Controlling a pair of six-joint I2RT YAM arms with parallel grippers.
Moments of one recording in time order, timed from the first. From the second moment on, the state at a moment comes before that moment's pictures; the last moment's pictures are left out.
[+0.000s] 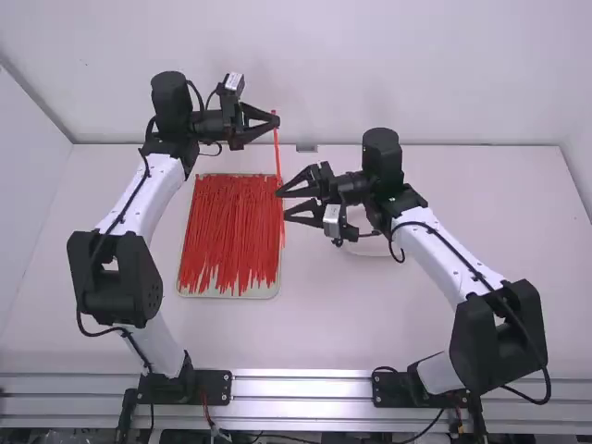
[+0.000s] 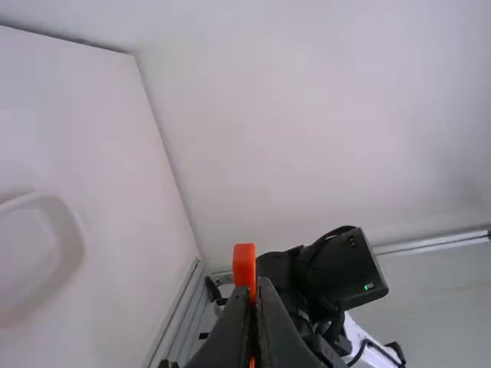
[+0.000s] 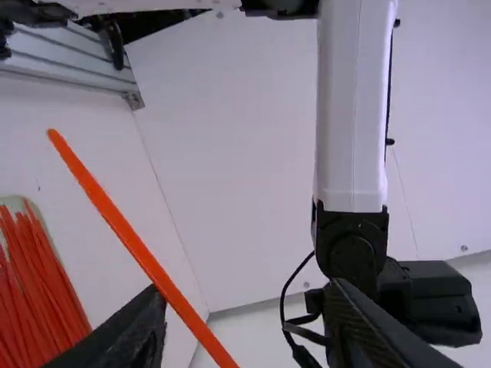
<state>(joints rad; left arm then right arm) -0.02 1.83 1.58 0.14 1.36 -1.16 0.38 1.58 1.16 0.17 -1.48 -1.52</state>
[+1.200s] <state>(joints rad) -0.02 1.83 1.58 0.13 1.33 -1.15 0.38 1.58 1.16 0.17 -1.53 -1.53</state>
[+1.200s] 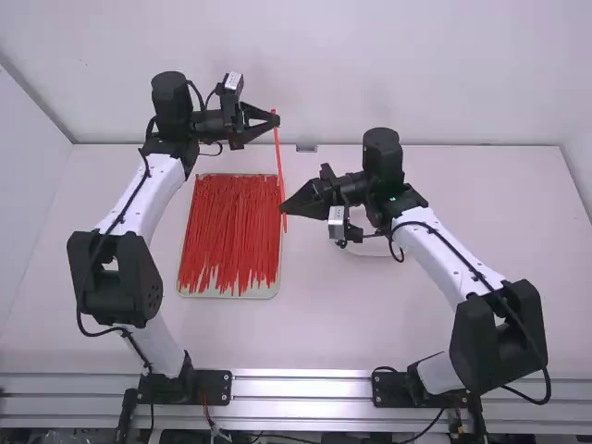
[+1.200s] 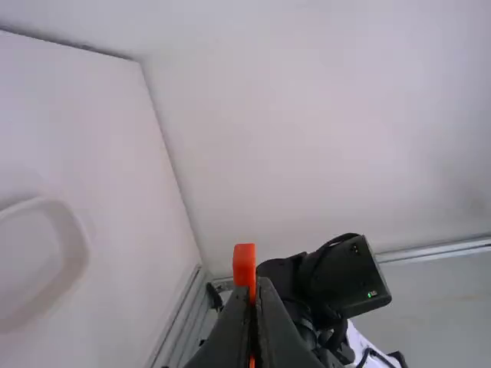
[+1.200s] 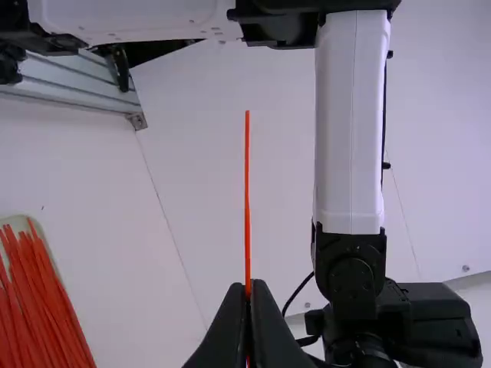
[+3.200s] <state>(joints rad) -0.02 1.83 1.55 -0.10 1.32 -0.11 0.44 1.58 1.16 -0.03 -1.34 -0.95</state>
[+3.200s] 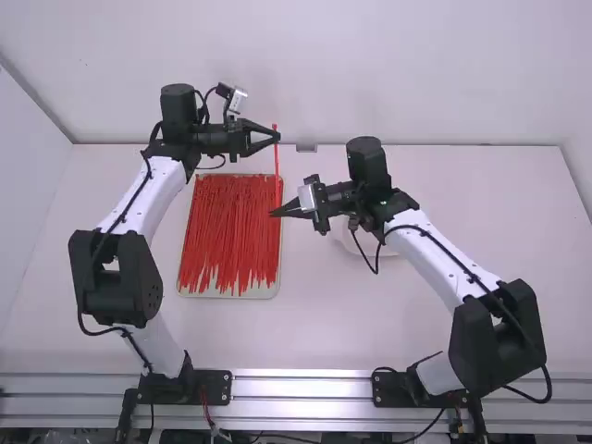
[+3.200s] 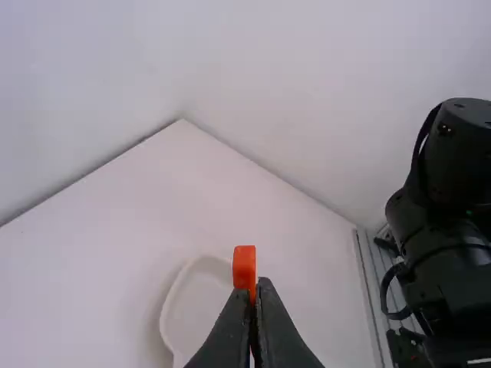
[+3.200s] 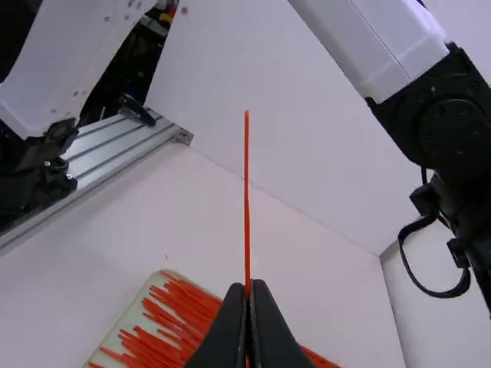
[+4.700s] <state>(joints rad) -0.05 1.83 1.44 0.12 1.18 0.21 0.39 1.58 1.16 0.11 -1.26 -0.35</state>
